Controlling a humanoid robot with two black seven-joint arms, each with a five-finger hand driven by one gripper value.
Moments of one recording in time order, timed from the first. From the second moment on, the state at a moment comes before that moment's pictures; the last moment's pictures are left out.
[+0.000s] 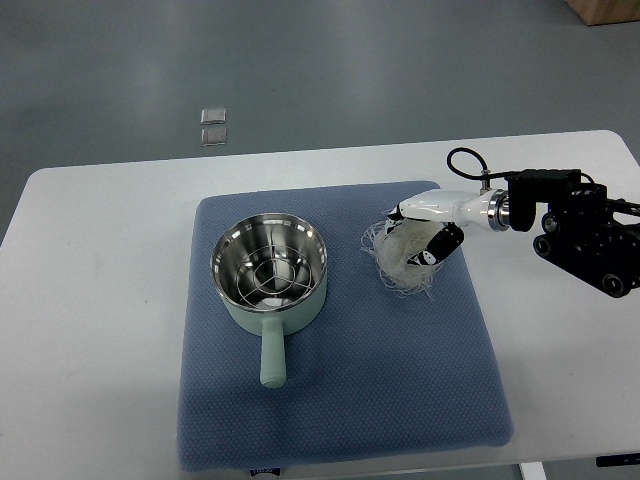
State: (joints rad) left arm -0.02 0.00 -0.02 -0.11 0.02 0.02 0.07; right arm 0.92 -0.40 0.32 0.86 -1.65 0.22 0.39
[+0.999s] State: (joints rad) left arm -0.02 0.00 -0.02 -0.11 0.02 0.02 0.07; right arm 1.12 -0.38 0.41 0.86 -1.53 0.24 0.39
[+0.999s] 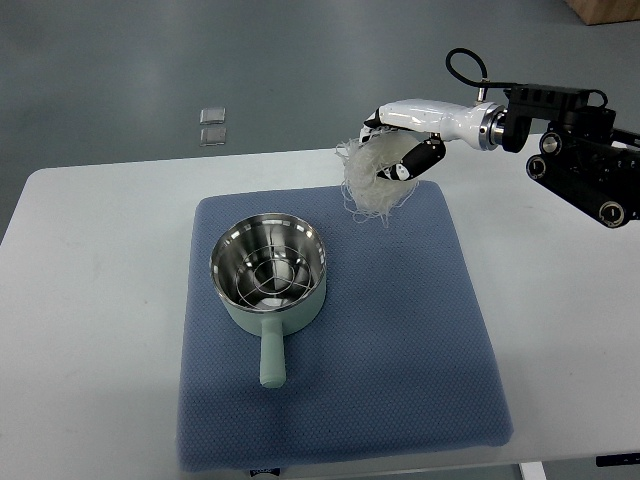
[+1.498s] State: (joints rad) left arm -0.02 0.00 -0.02 -0.11 0.02 0.02 0.07; right arm 1.18 -0.16 0.41 0.87 -1.49 0.25 0.40
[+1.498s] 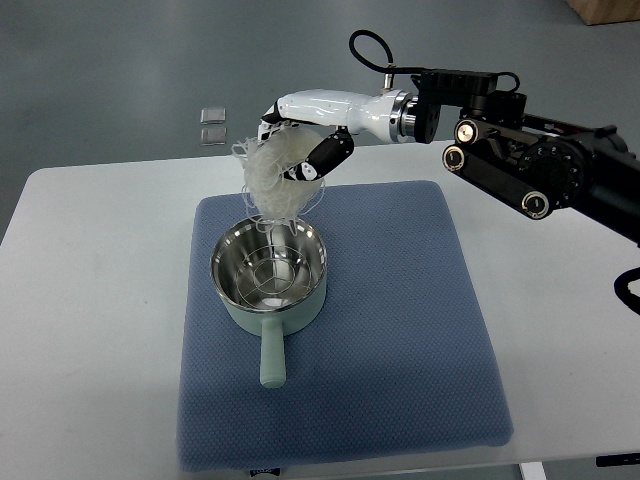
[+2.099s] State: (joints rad) left arm -0.02 0.00 -0.02 -0.11 0.02 0.02 0.07; right arm 1.07 -0.03 0.40 0.89 -1.50 0.24 0.40
